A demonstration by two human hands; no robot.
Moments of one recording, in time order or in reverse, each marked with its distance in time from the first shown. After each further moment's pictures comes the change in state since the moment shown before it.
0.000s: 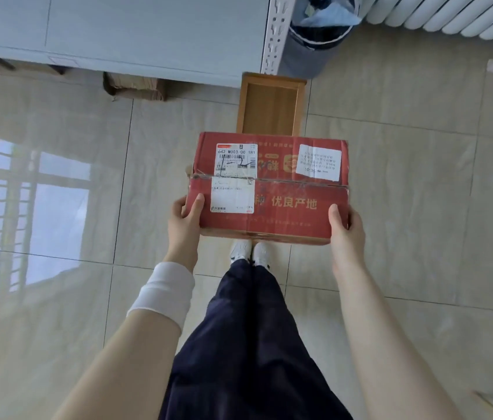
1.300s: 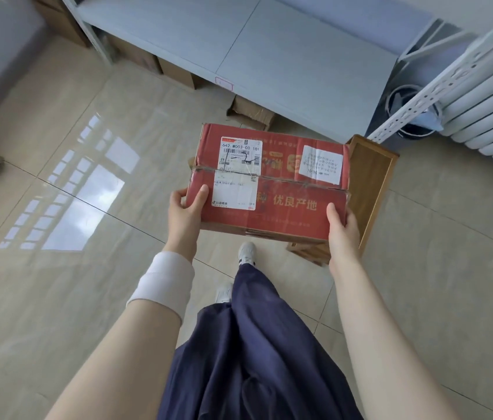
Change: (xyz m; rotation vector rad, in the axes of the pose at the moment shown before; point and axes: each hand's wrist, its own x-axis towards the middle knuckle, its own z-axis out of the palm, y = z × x) left_hand -0.056 0.016 -0.341 -0.283 0.189 0.143; right_hand -0.254 0.016 0.197 -0.232 -0.243 -0.206
